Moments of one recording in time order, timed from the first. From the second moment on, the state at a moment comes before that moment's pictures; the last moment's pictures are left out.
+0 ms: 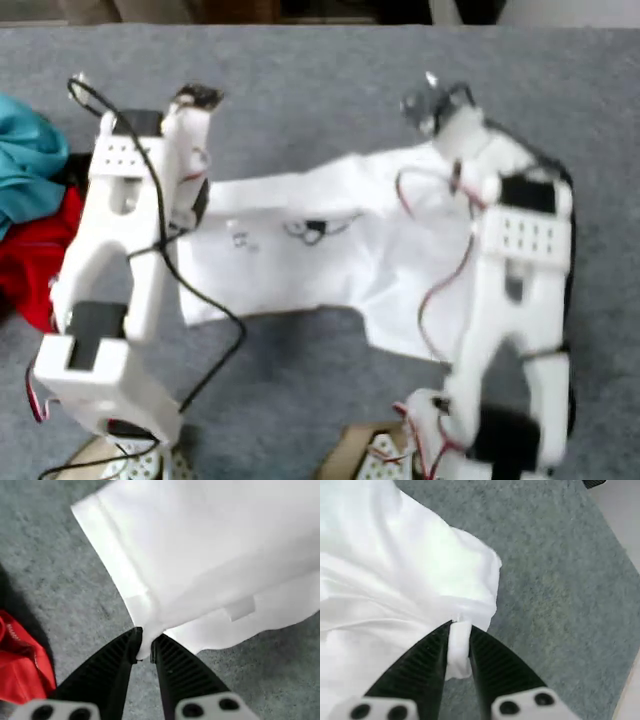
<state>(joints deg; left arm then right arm) -0.5 6.8 -2.5 89.6 -24.7 8.8 -23.4 28.2 55.8 45.9</state>
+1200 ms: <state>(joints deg) 0.3 -11.7 36.0 76.2 -27.0 17.8 -74.8 76.1 68.7 58.3</state>
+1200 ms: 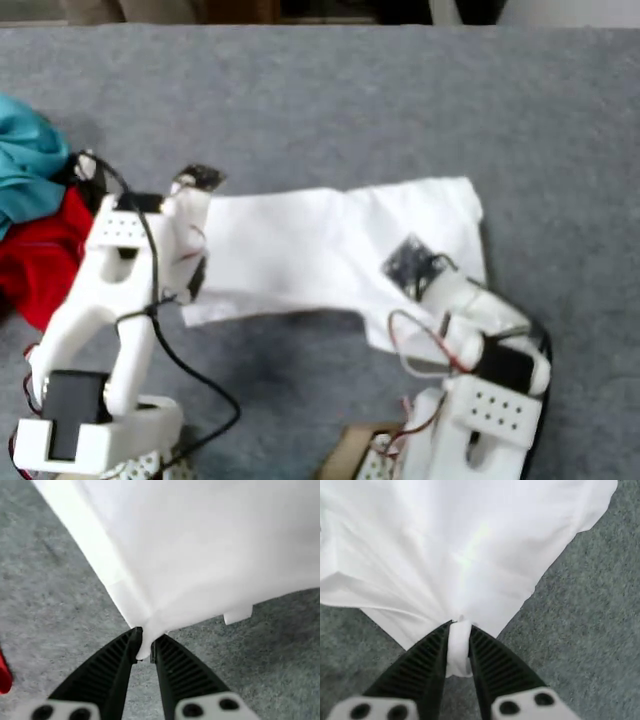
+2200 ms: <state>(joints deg) -1.5 -11.8 7.9 82.9 -7.6 13.4 -60.4 58.1 58.9 51.6</state>
